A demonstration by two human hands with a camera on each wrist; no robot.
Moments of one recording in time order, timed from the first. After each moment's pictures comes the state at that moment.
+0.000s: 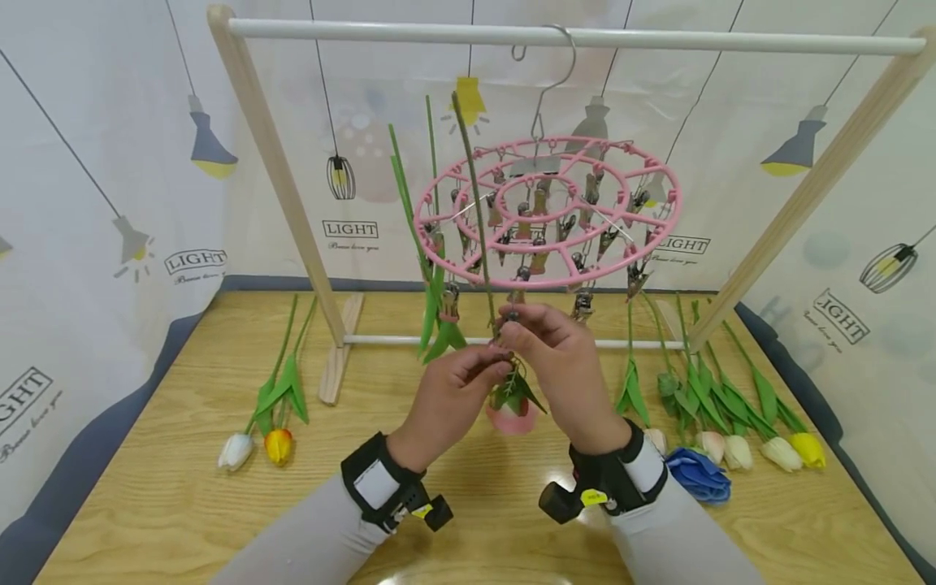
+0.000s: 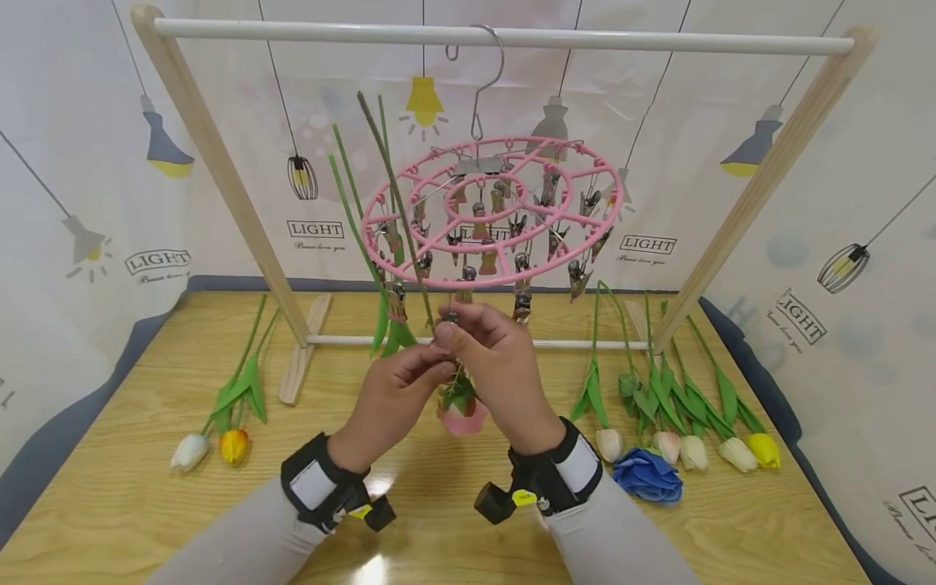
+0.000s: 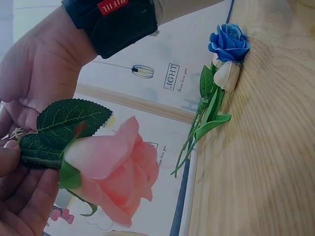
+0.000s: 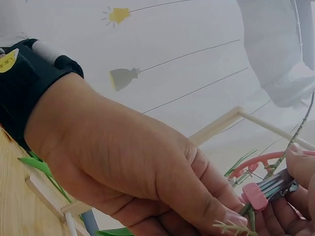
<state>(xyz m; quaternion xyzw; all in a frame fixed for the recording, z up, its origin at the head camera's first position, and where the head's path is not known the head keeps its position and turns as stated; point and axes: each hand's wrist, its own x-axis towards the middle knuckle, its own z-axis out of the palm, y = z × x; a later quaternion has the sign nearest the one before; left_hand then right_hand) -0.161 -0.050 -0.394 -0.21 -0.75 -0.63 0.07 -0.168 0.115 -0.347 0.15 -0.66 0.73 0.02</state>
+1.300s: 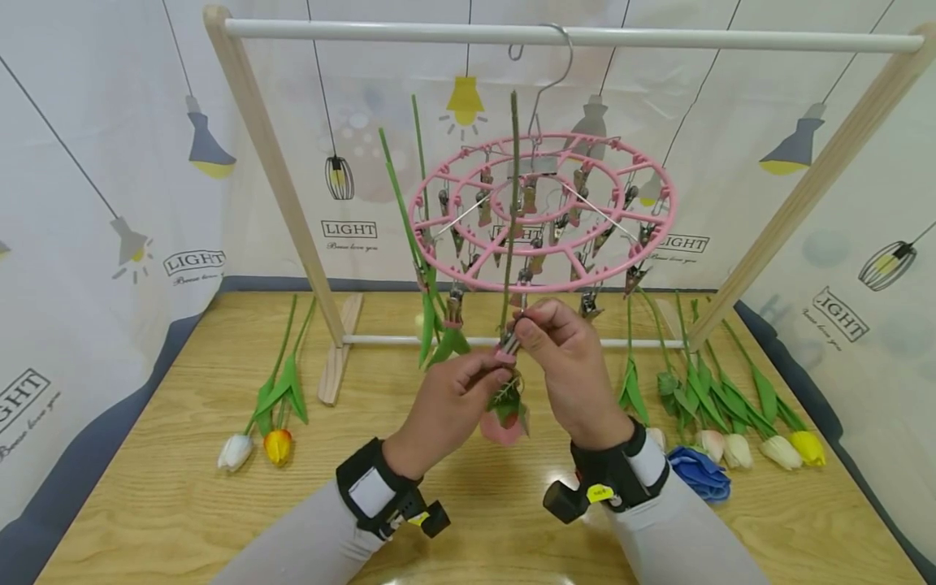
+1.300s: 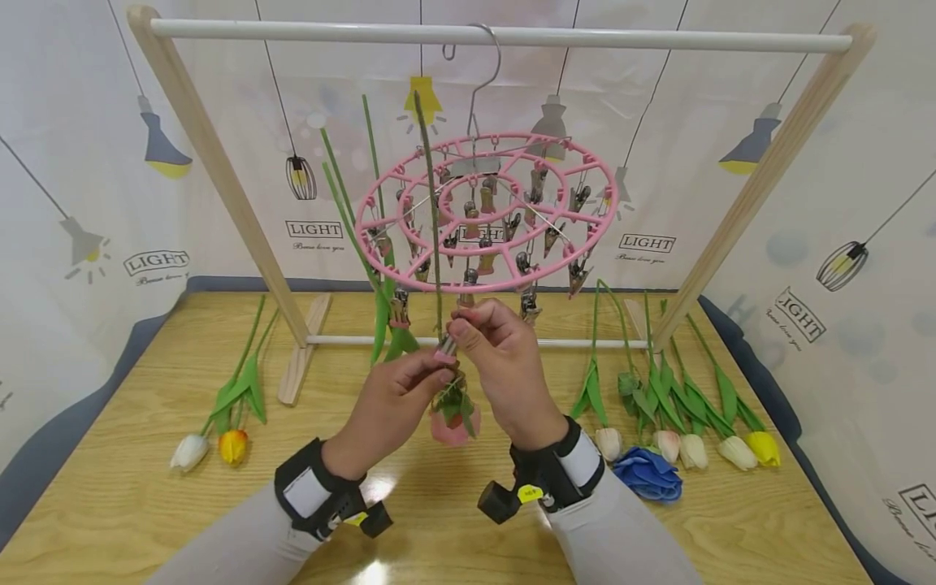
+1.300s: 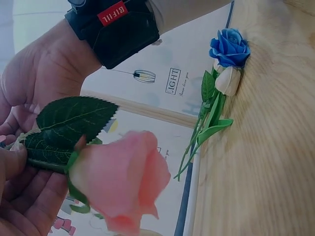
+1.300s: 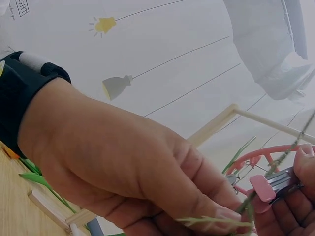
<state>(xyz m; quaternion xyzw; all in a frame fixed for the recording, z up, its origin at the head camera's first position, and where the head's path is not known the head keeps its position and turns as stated) -0.153 -0.051 -0.390 -0.24 -0.78 -0.57 0.09 -0.168 0.119 -0.347 0.17 -0.61 0.77 0.04</state>
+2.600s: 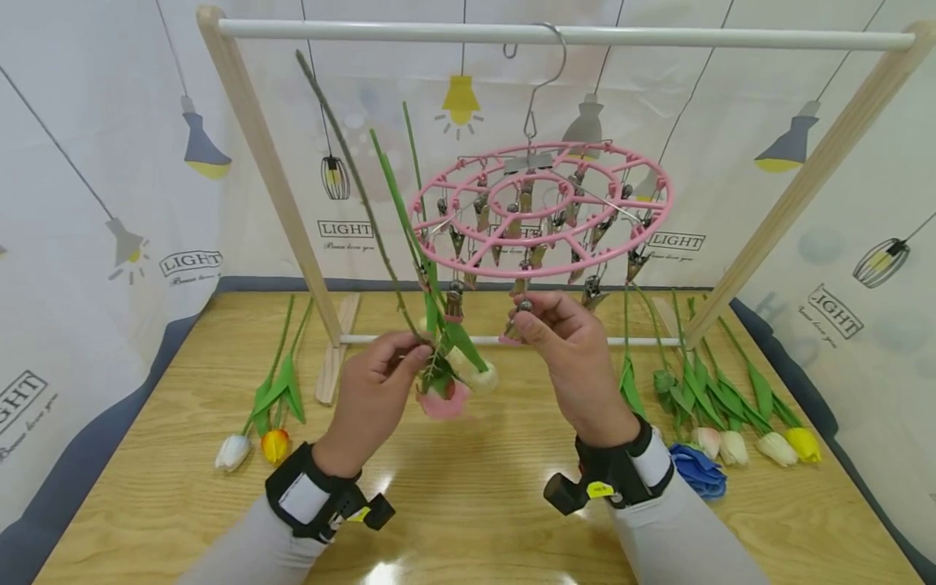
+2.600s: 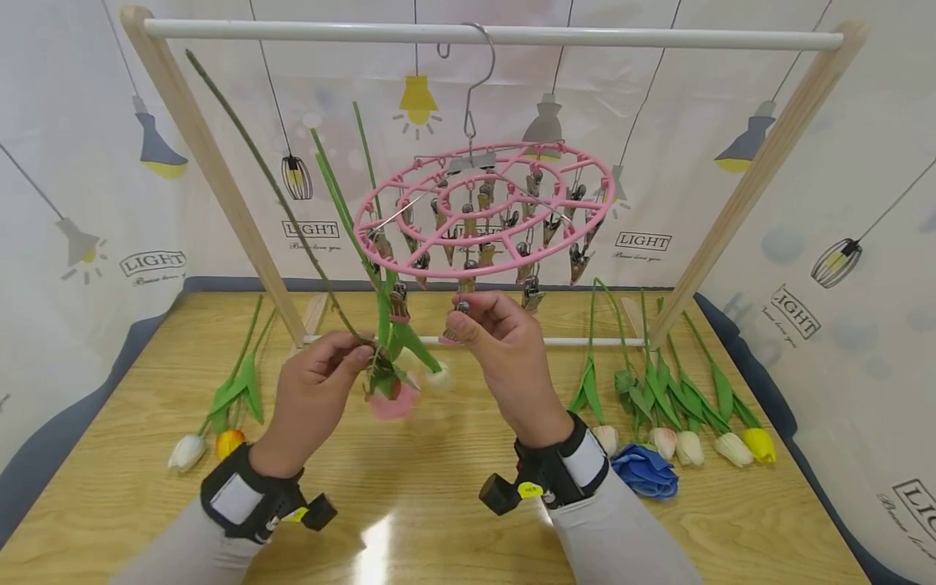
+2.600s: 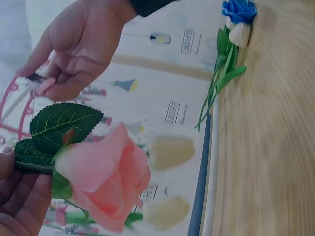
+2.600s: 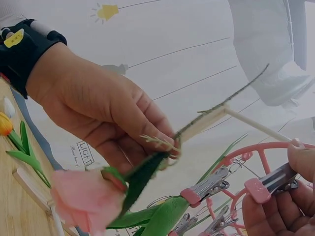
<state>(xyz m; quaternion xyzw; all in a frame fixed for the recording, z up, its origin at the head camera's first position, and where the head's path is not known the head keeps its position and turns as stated) -0.148 -0.114 -0.380 -0.17 -0.78 -0.57 0.18 -0.168 0.126 -0.338 0.16 -0.64 0.75 0.04</state>
